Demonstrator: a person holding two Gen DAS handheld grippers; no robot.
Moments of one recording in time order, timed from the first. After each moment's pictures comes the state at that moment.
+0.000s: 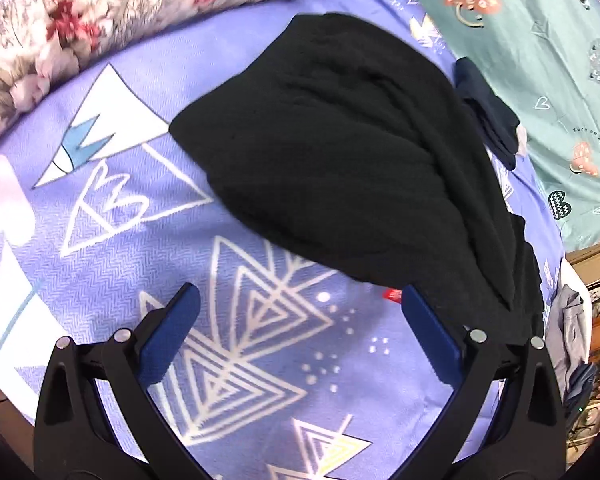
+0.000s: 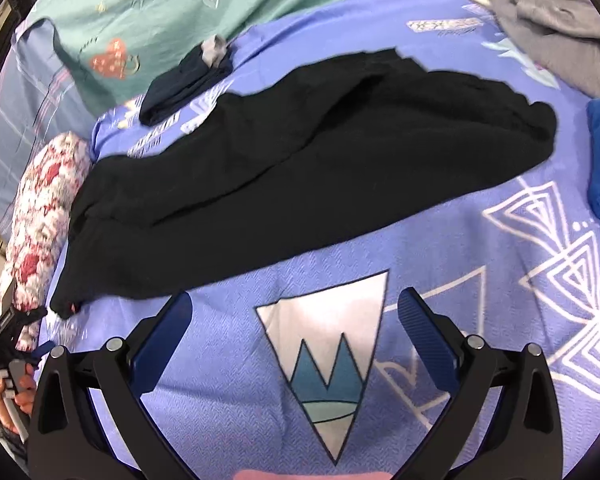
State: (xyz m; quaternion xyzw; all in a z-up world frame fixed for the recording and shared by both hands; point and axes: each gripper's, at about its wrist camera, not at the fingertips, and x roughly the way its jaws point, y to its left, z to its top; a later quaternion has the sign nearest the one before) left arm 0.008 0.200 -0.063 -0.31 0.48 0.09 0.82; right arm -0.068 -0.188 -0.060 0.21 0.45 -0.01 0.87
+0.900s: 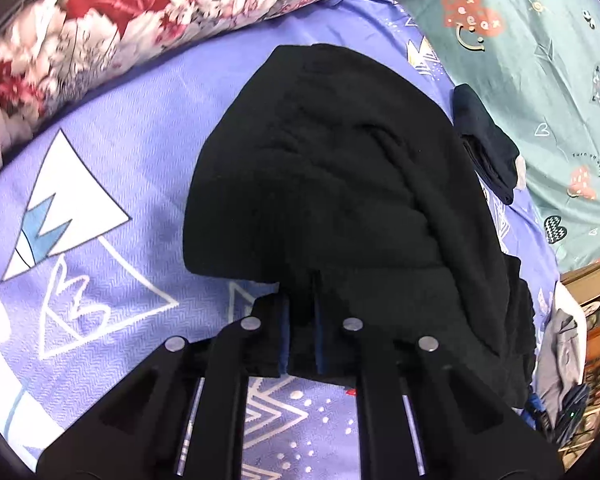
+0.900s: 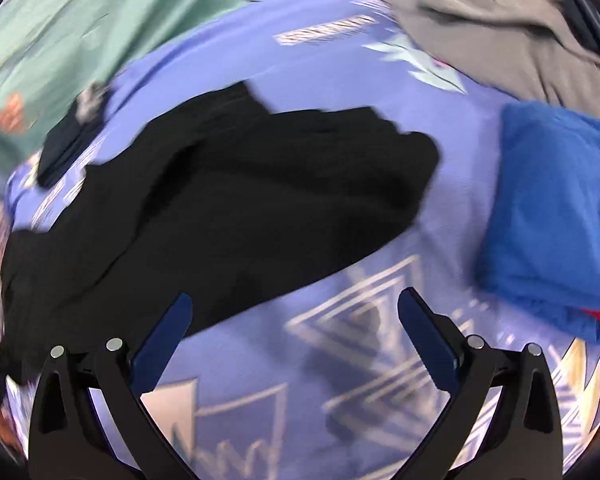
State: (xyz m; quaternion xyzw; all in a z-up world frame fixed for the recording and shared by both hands) left arm 0.066 0.223 -0.050 -0.31 0.44 0.09 0.83; right arm -0.044 -0.328 -0.060 0.24 0.46 -0.18 0.83
